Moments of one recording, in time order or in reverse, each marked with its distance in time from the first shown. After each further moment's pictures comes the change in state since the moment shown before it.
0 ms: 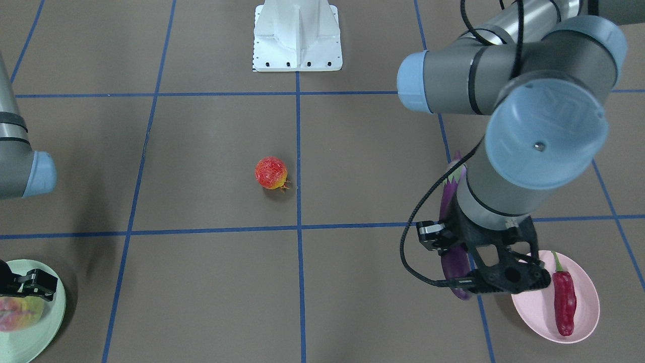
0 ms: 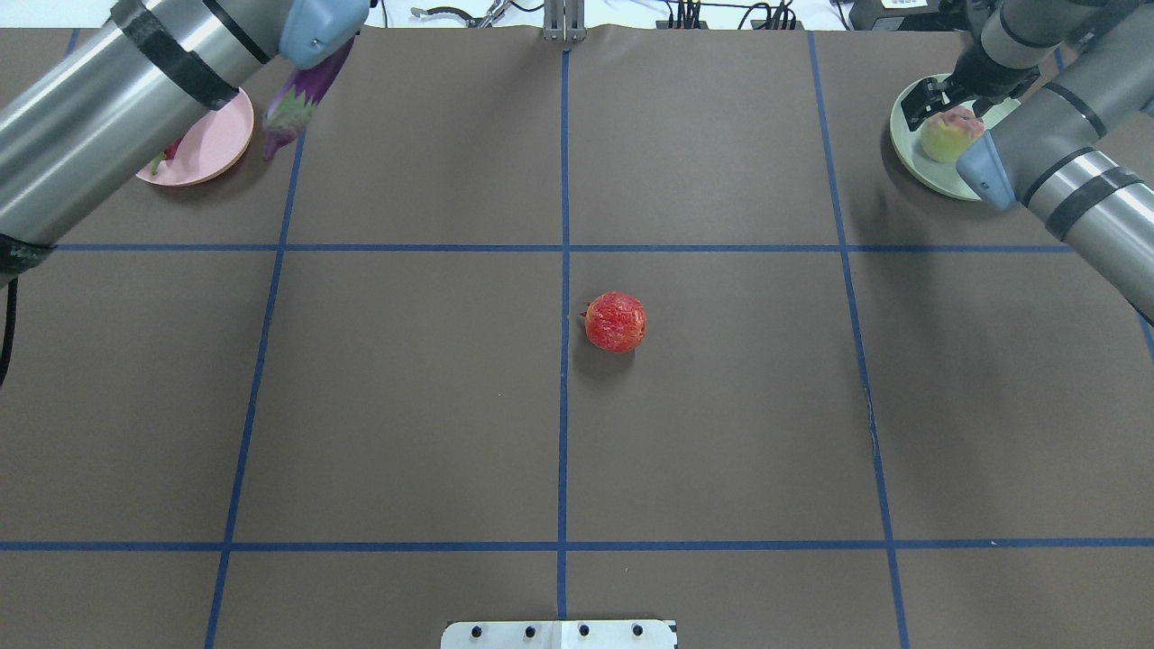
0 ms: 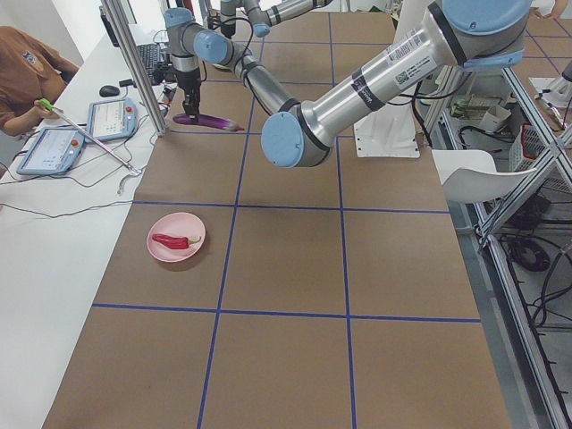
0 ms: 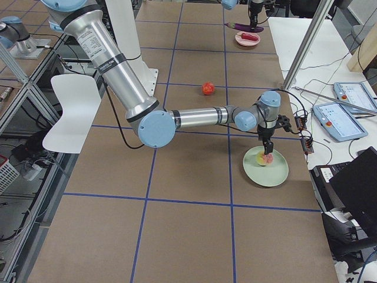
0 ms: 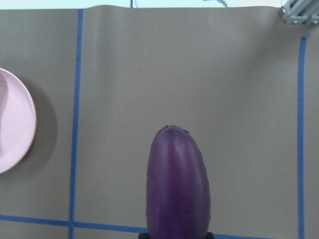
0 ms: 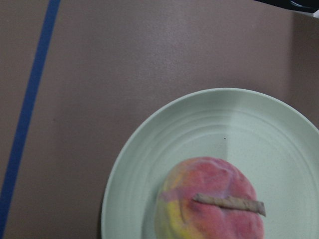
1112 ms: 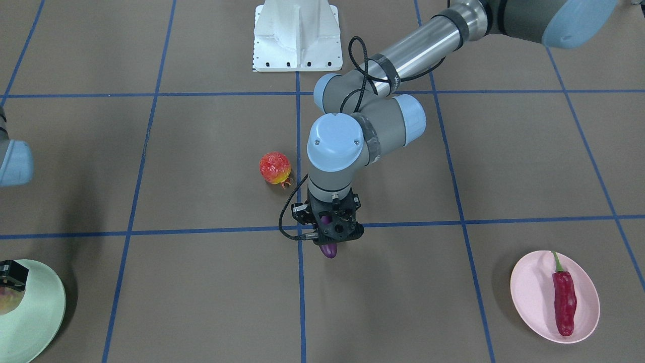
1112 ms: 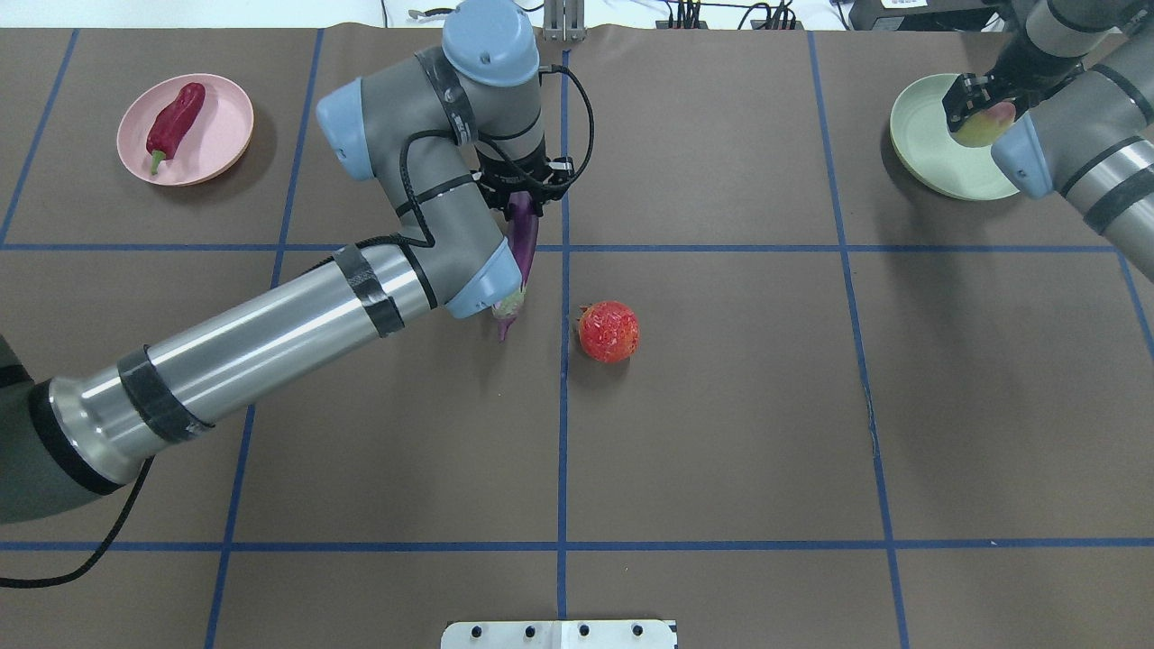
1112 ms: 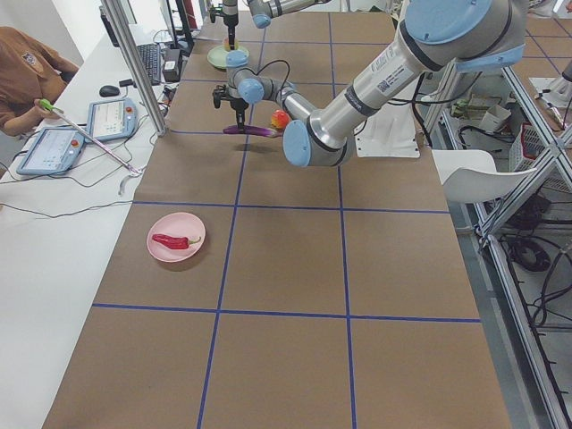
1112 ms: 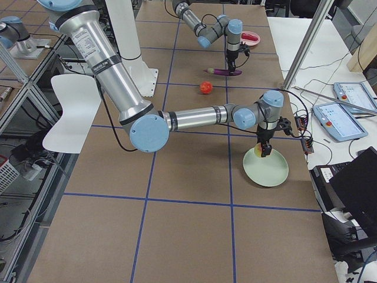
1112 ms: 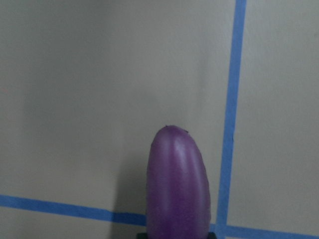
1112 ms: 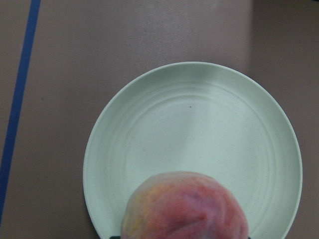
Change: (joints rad) left arm 0.338 -0.002 0.090 -0.391 0.081 -0.553; right arm 0.023 -0.034 0.010 -0.069 -0.038 -0.038
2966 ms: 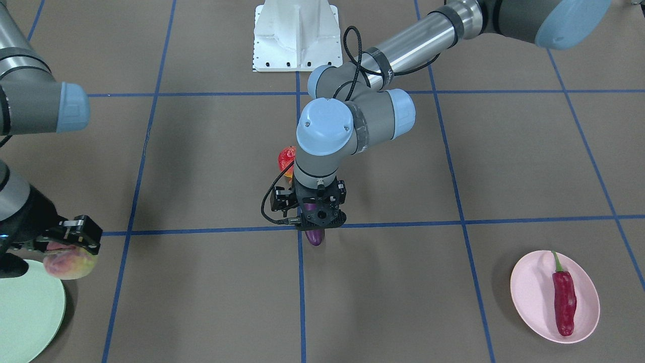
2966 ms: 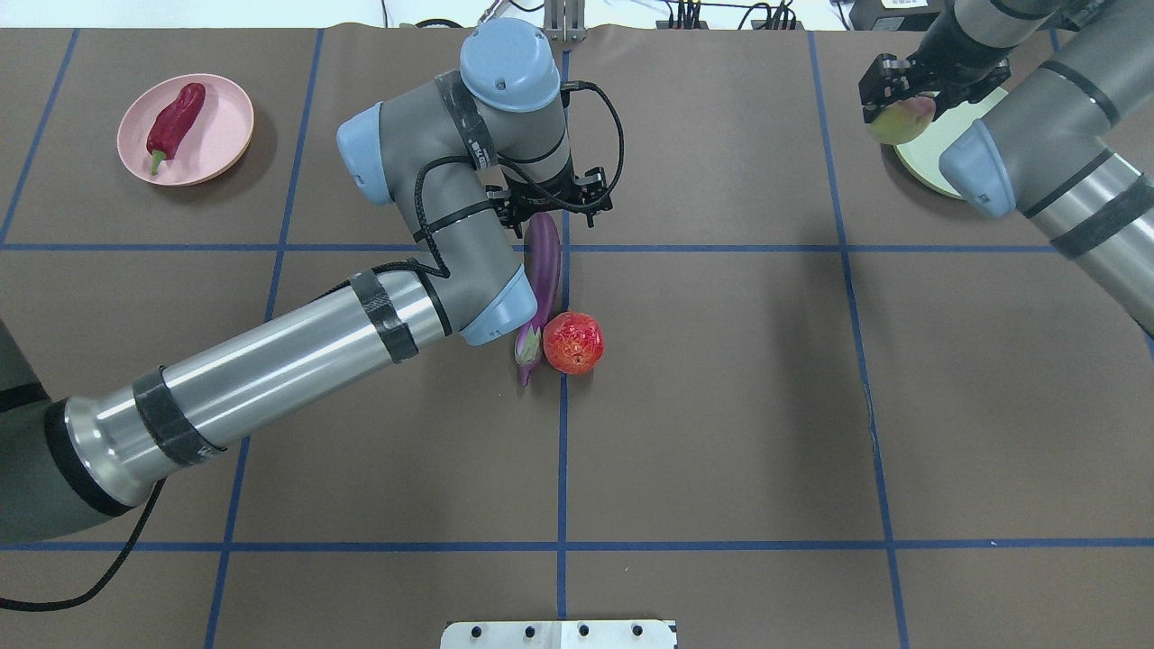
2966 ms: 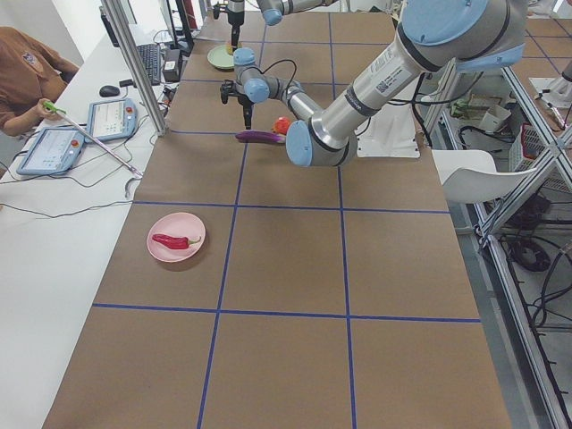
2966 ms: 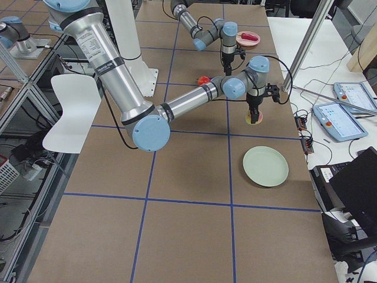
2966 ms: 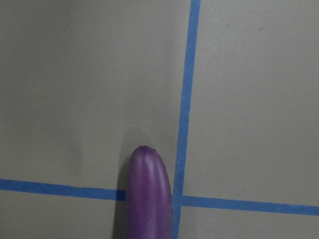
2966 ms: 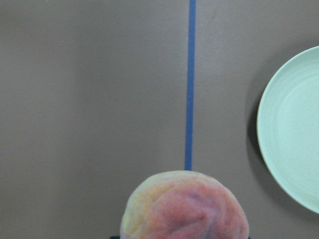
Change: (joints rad) left arm 0.090 -0.003 0.035 -0.147 0.037 -0.088; right arm -0.037 -0.032 0.309 -0.141 0.076 0.181
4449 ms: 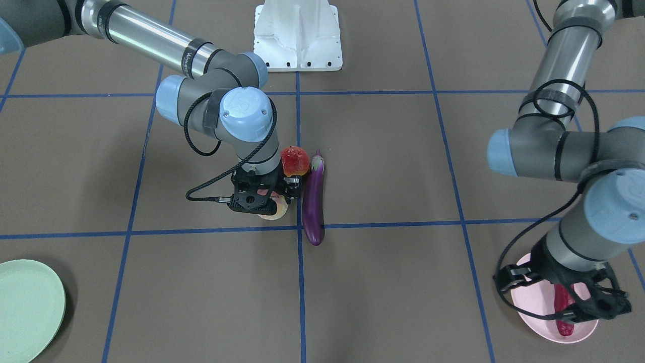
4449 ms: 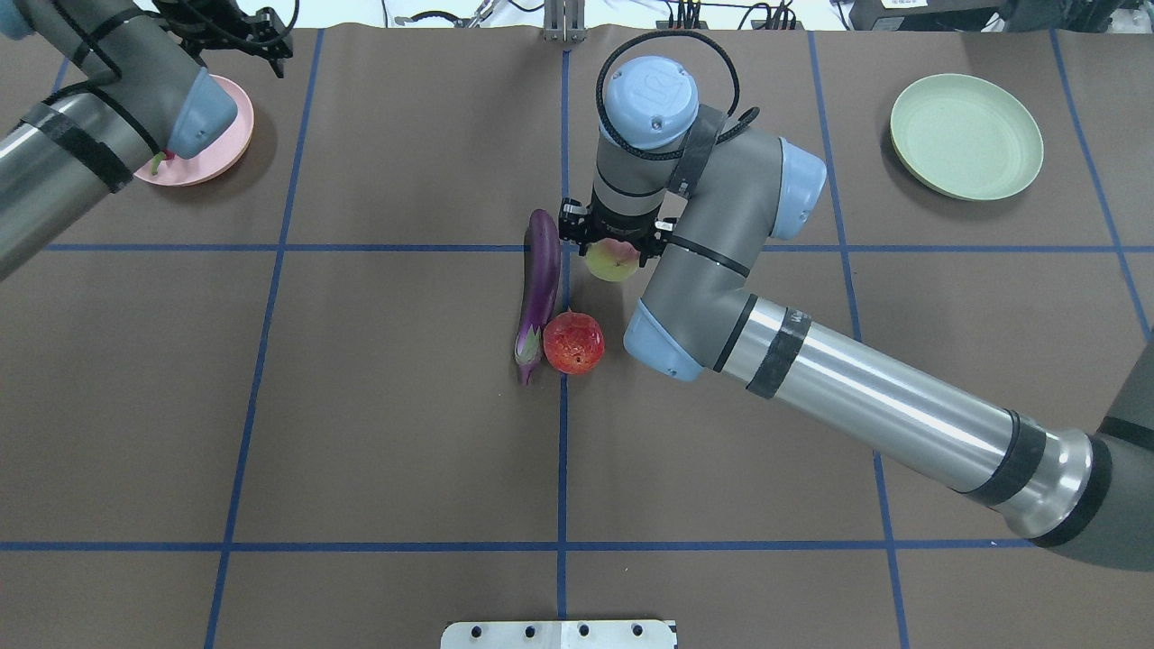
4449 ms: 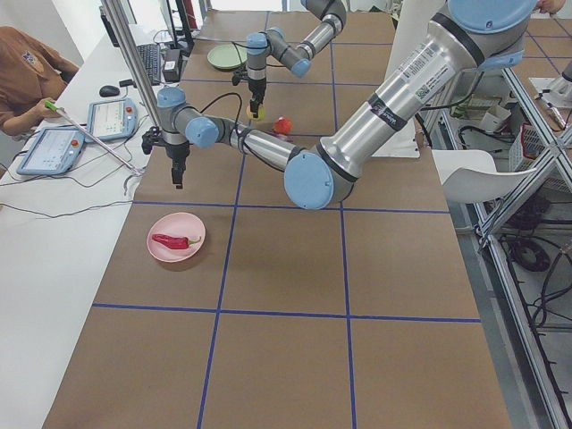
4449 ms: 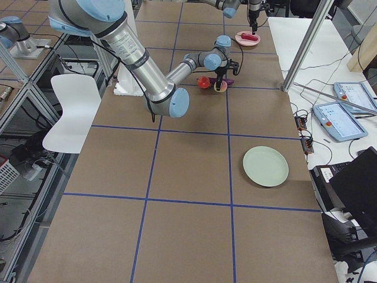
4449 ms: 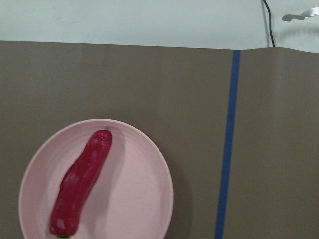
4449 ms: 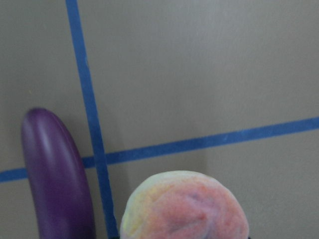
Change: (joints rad) left arm -0.386 0.254 -0.076 0.075 -0.098 0.385; right arm -0.444 0.331 -0.110 -0.001 -0.166 0.681
